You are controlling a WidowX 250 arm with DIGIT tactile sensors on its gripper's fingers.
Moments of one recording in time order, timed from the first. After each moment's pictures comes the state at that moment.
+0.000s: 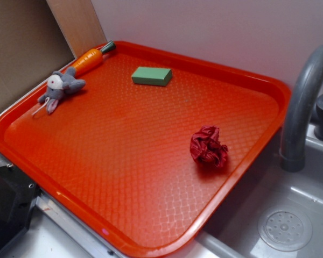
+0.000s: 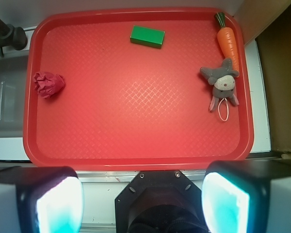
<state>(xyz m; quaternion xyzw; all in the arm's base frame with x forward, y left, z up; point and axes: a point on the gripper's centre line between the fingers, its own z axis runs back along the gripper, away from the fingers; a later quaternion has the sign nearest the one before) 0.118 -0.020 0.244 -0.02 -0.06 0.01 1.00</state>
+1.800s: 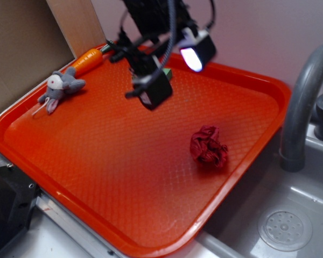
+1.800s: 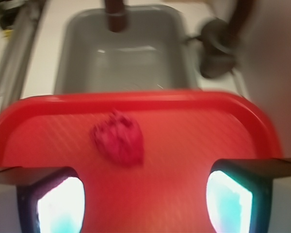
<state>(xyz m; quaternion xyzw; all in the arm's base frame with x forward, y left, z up) 0.253 -0.165 0.106 -0.15 -0.12 -0.73 0.66</state>
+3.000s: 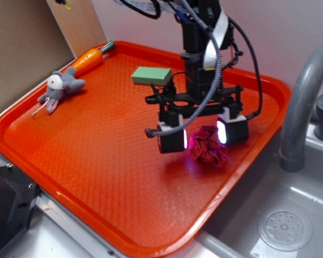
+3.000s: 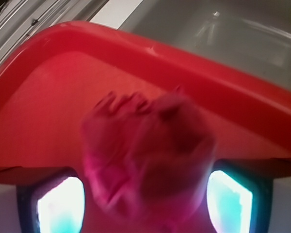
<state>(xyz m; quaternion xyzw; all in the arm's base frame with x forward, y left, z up) 0.238 -0.196 0.031 -0.22 0.01 -0.88 0.43</state>
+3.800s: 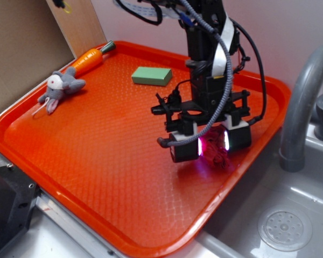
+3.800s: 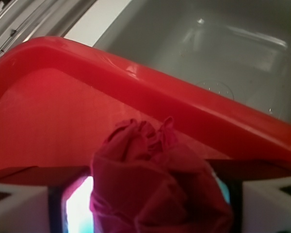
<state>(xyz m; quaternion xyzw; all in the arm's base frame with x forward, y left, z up) 0.233 -0.205 0.030 -0.19 0.01 -0.86 0.47</state>
